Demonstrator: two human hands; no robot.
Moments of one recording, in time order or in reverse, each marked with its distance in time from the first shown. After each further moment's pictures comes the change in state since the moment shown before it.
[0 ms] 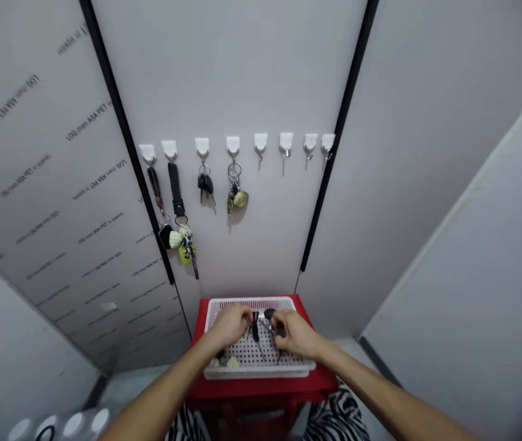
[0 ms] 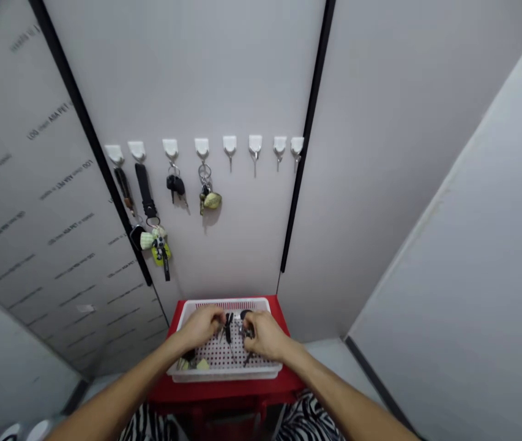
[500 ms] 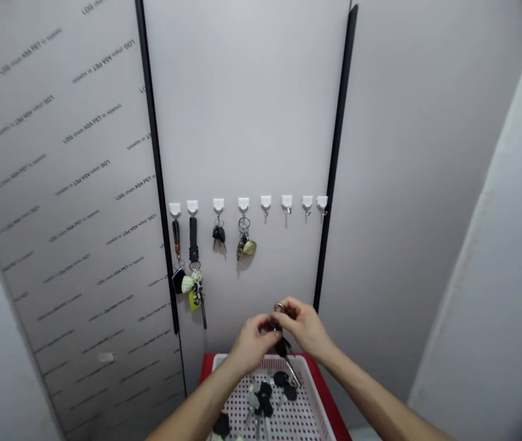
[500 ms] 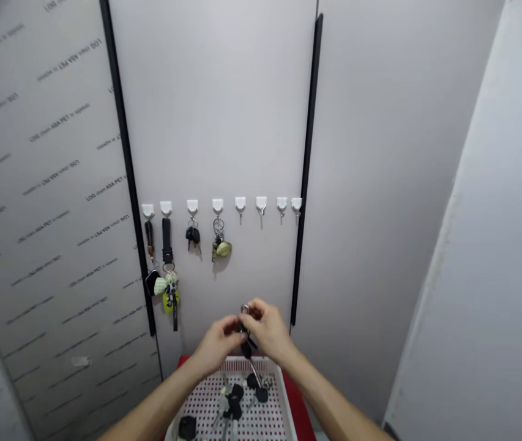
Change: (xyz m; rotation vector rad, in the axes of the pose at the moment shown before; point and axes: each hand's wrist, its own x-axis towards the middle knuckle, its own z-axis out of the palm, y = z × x) left_hand 0.017 0.059 -0.060 -0.862 0.263 0.178; right_hand 0.043 -0.055 -0.096 0.713 0.411 -0.024
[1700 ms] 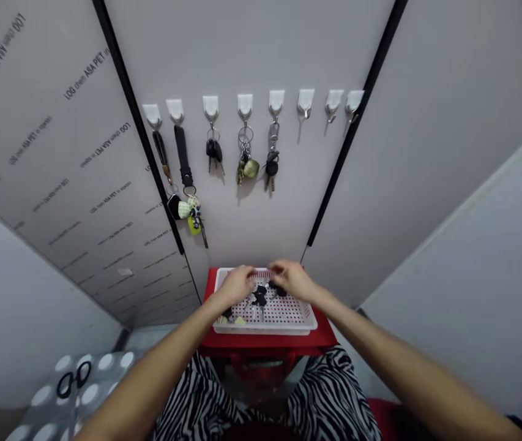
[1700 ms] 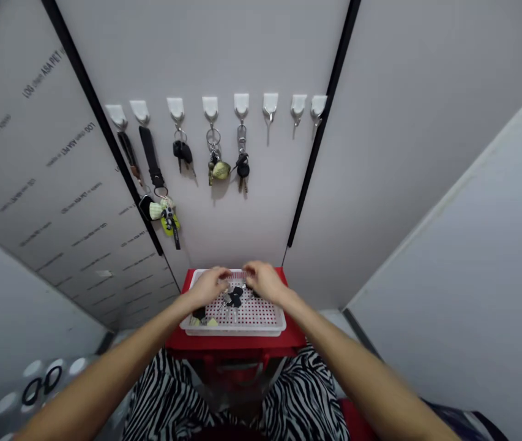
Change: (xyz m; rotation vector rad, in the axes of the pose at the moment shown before) left_hand -0.037 -0.066 -0.016 0.749 -0.113 -0.113; right_hand -0.032 0.078 0.015 -0.597 -0.258 -0.022
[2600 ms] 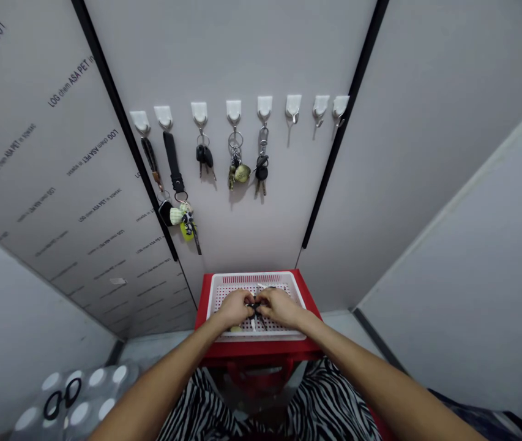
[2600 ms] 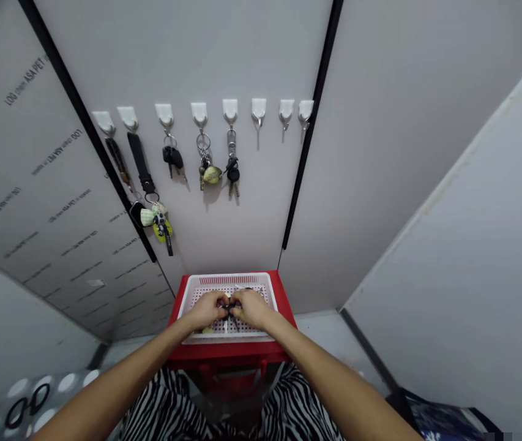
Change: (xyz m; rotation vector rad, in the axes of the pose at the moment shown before) left_hand -0.009 -0.012 0.035 0.005 -0.174 -0.143; right_hand -0.022 0.006 0.047 -0.159 -0.248 -0.010
